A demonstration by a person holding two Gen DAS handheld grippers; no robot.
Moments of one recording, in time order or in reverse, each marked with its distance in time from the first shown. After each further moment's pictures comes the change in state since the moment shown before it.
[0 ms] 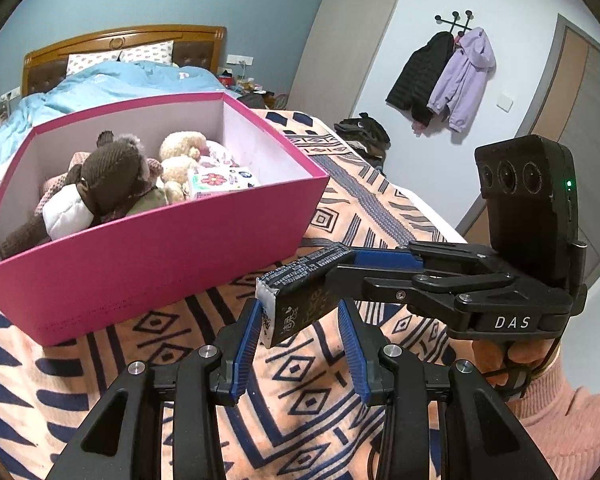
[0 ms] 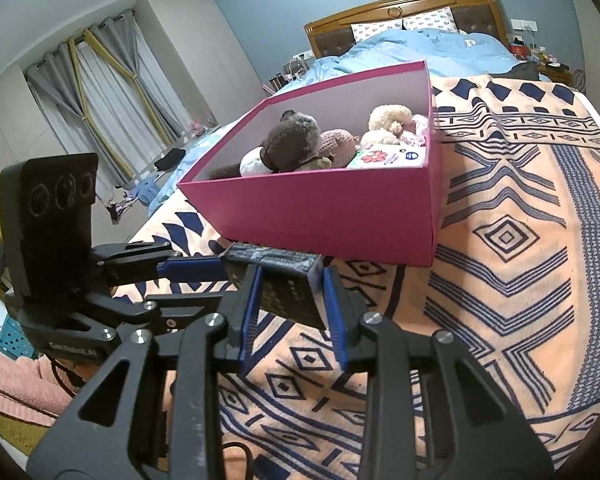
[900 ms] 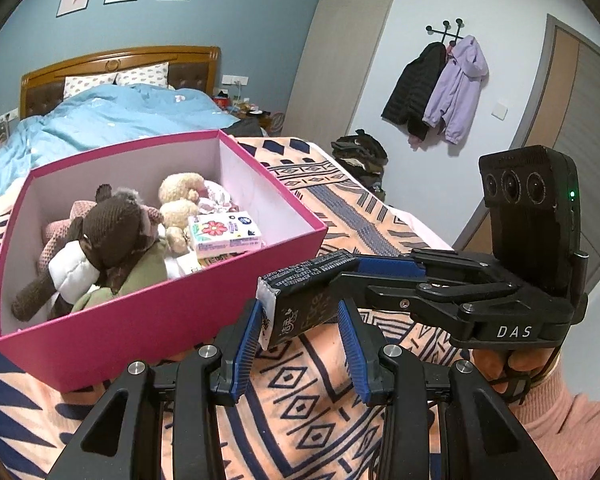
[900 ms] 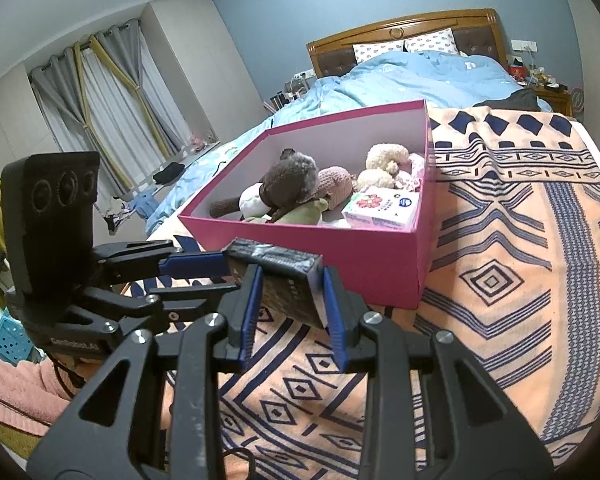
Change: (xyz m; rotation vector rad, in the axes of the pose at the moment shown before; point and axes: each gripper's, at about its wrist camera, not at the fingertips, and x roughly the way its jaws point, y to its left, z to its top) left arm -0.008 -0.002 0.031 0.036 -0.061 0.007; right arm -0.014 0.002 0.025 -0.034 -0.066 -0.013
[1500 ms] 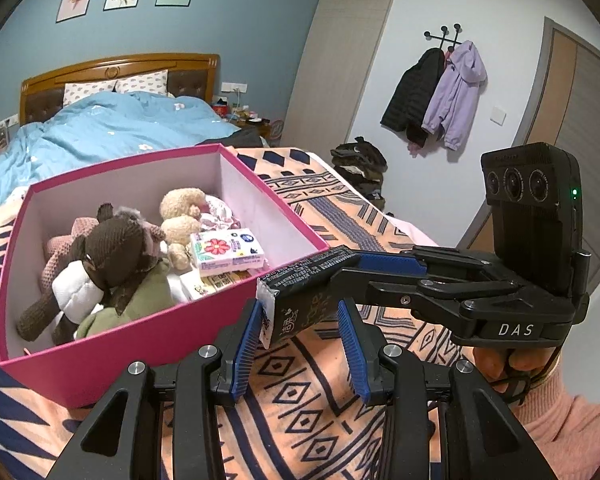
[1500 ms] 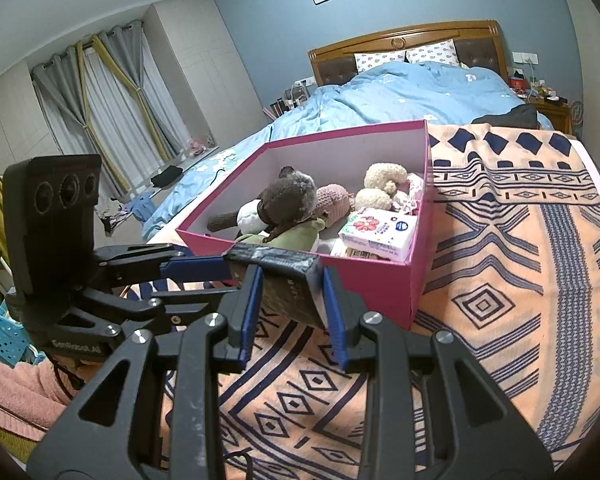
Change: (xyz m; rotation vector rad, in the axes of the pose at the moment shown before) left arm -0.001 0.004 0.013 0.010 -0.027 -0.001; right arm -0.002 0.001 0.016 -0.029 -0.023 -0.015
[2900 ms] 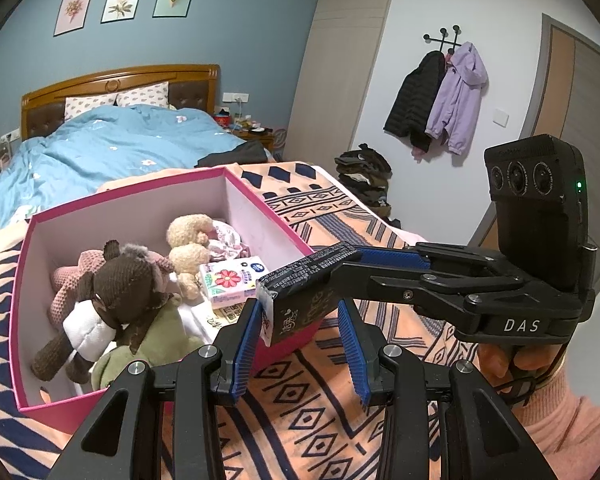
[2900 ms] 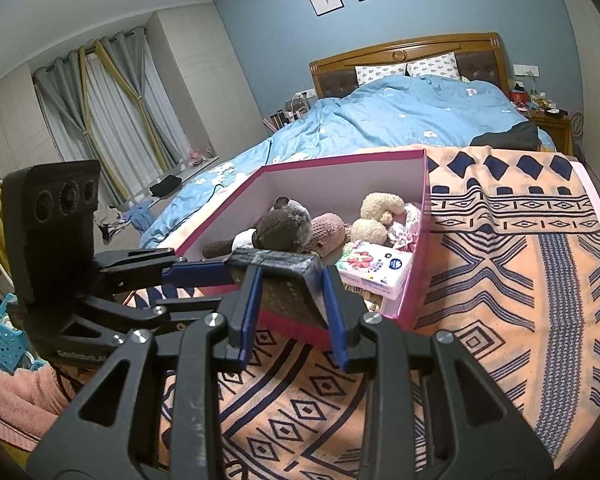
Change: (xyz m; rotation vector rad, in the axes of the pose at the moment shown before) left arm 0.005 0.002 0.022 0.029 -0.023 0.026; right arm 0.000 -0.003 0.024 -0.011 -0.037 -0.002
